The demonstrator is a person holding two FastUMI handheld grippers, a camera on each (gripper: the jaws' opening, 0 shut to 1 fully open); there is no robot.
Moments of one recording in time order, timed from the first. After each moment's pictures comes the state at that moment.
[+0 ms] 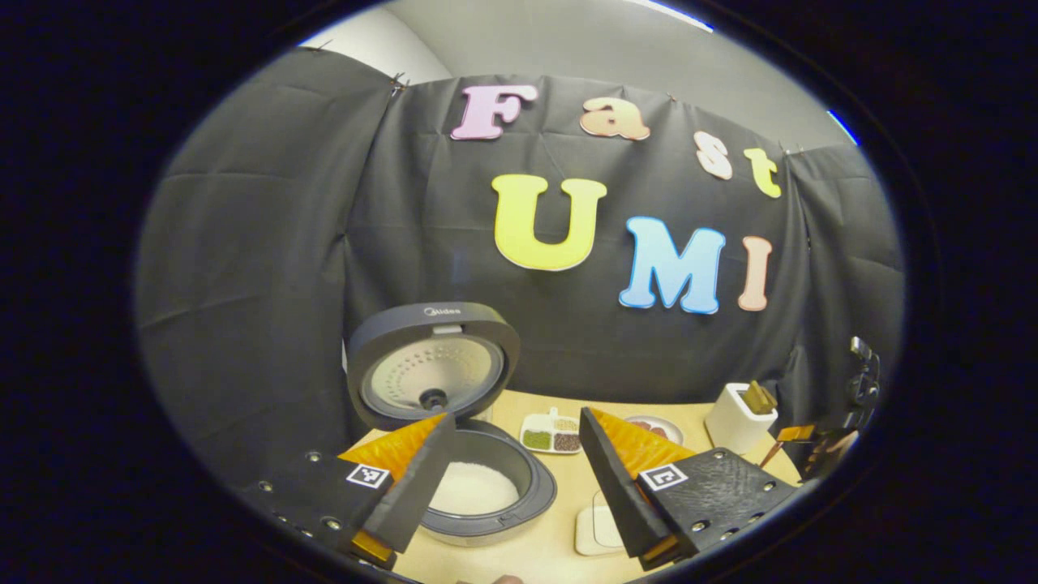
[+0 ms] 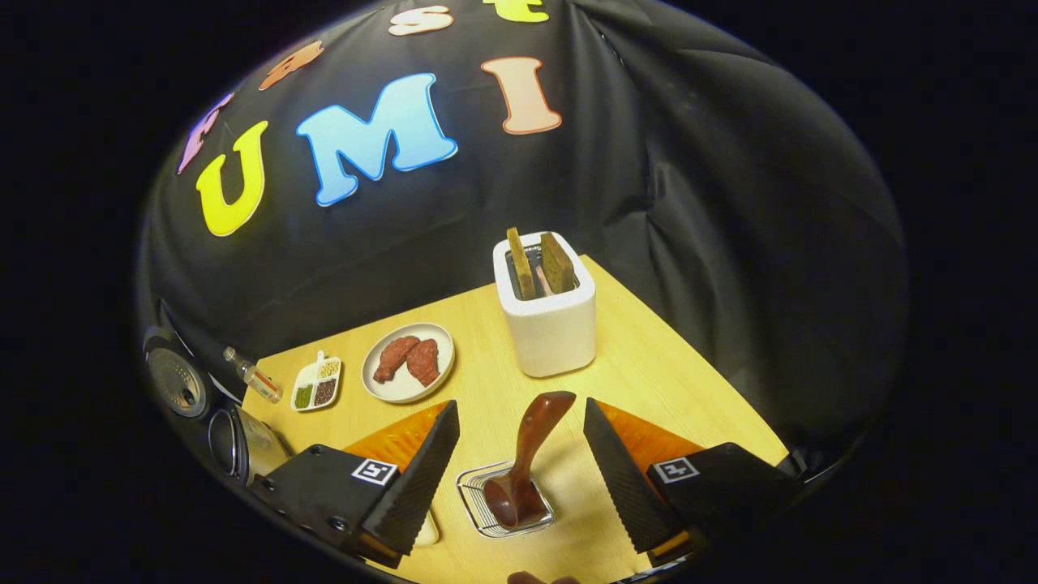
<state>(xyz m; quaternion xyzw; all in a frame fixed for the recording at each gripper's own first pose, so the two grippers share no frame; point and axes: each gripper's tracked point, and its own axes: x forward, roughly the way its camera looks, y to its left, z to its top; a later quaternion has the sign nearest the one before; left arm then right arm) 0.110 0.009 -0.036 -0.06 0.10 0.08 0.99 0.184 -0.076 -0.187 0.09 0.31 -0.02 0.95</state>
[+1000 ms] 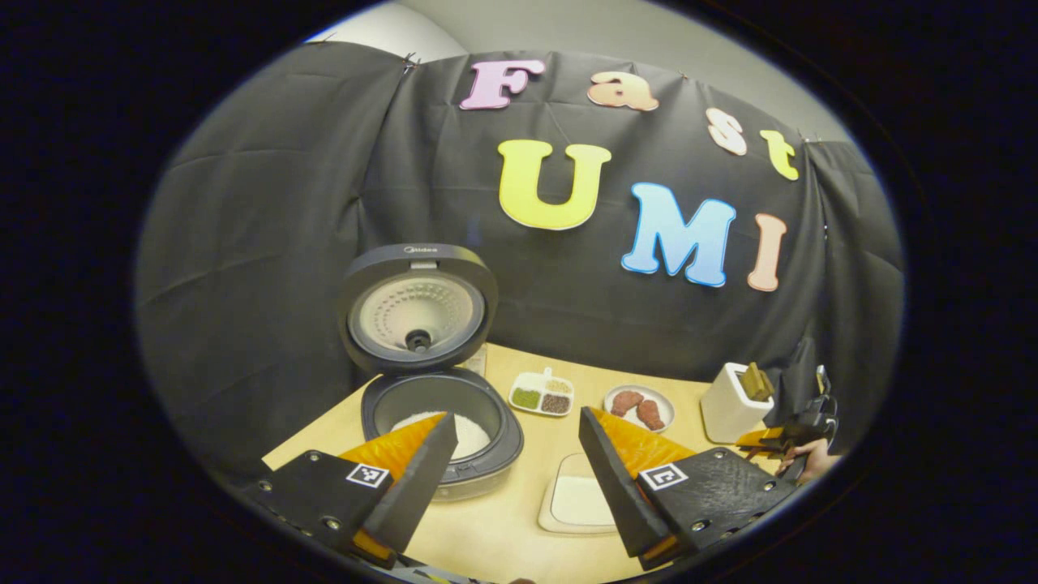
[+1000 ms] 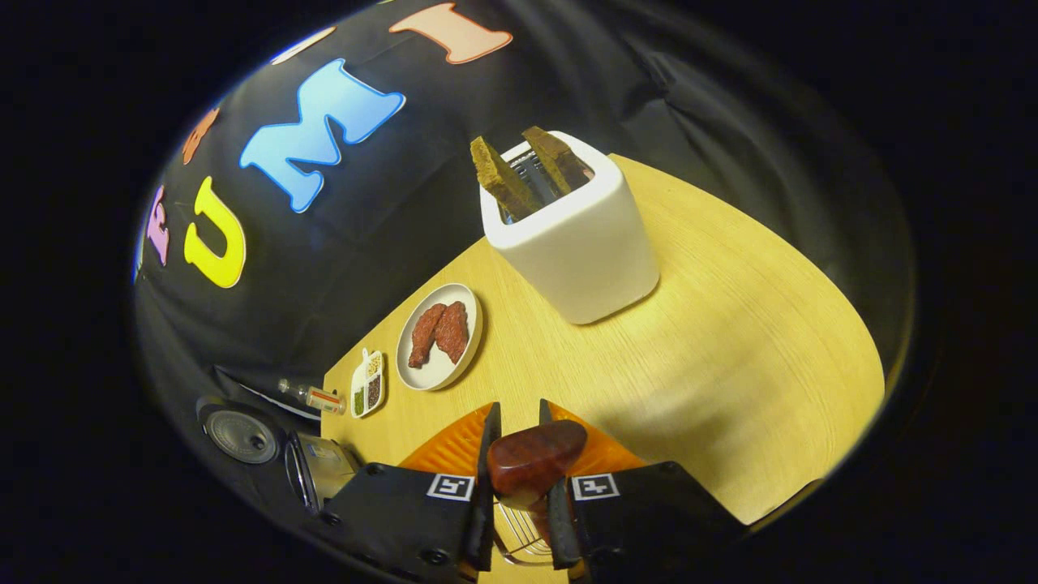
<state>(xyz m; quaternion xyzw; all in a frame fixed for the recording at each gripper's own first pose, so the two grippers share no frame) 0.080 -0.042 -0.071 -0.08 0.16 0.13 0.98 0.226 -0.056 -0.259 0.26 0.40 0.06 0.88</state>
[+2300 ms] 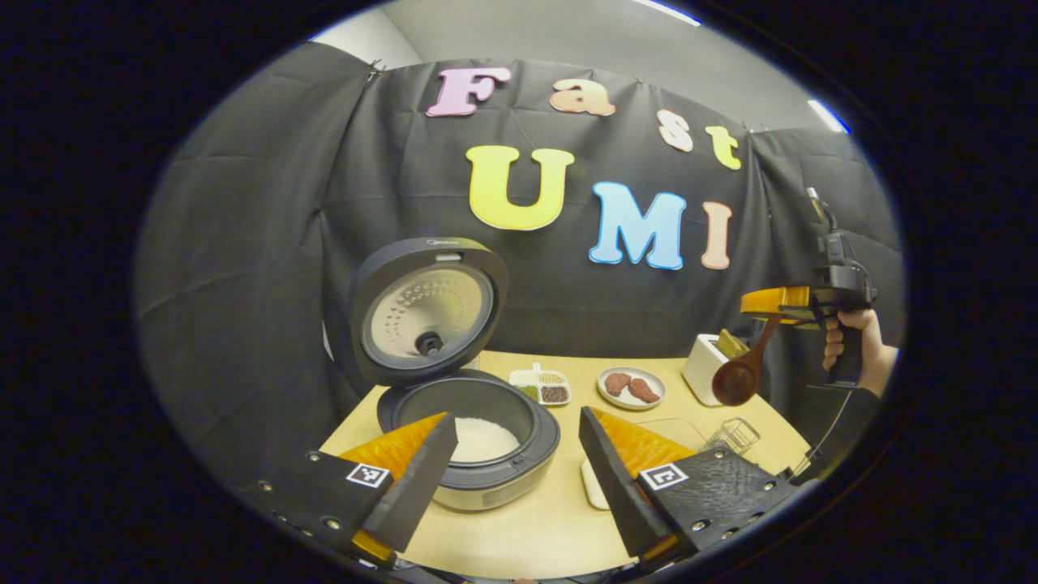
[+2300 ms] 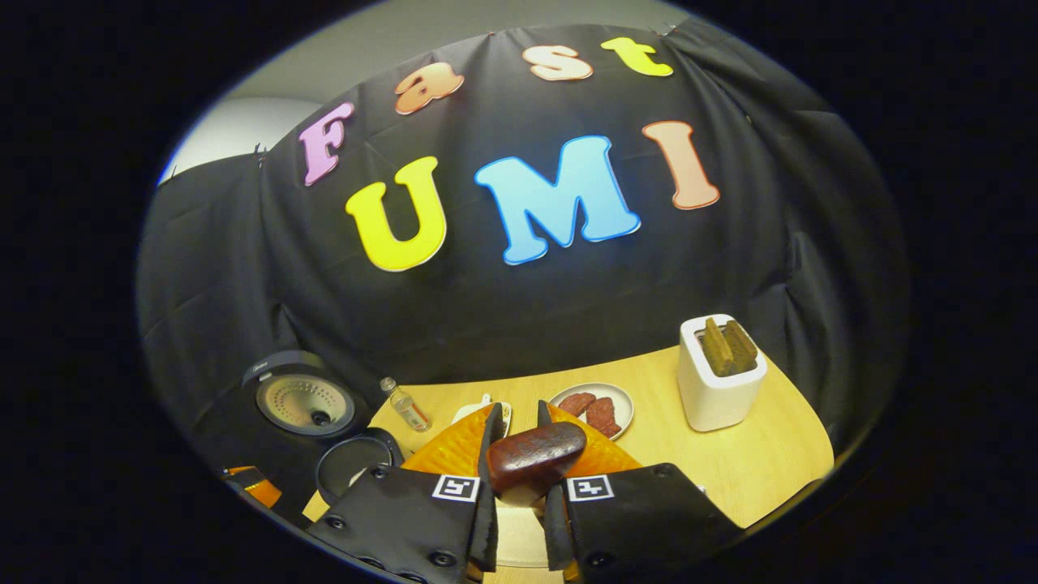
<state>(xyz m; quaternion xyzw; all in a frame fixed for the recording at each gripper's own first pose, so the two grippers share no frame) 0.041 0.039 -0.098 -0.05 0.12 0.02 0.99 0.144 0.138 -0.058 0.07 0.18 0.20 0.96</state>
